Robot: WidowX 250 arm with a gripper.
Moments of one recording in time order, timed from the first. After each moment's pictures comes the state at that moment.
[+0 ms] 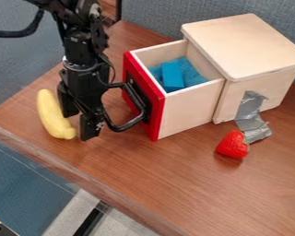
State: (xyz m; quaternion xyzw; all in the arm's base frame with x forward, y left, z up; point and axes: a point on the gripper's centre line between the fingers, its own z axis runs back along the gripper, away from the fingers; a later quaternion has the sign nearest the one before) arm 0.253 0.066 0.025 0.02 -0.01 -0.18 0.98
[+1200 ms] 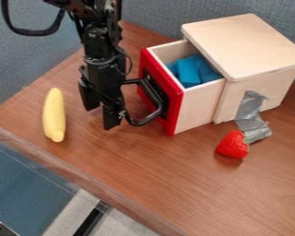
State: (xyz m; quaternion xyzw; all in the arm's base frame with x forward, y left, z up) arm 0.297 0.056 0.019 -0.01 -0.06 -0.16 0.99
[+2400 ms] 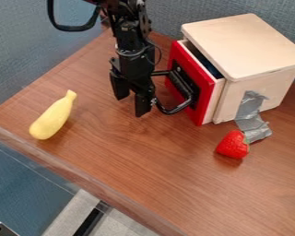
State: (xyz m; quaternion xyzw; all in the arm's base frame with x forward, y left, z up) arm 0.351 0.028 0.021 -0.02 -0.10 -0.16 0.98
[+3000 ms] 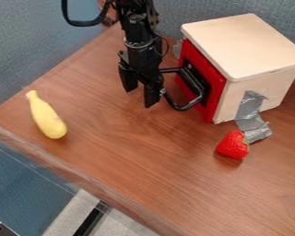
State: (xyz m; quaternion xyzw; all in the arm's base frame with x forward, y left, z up) arm 0.373 0.029 0.022 -0.03 -0.11 -0.15 0.98
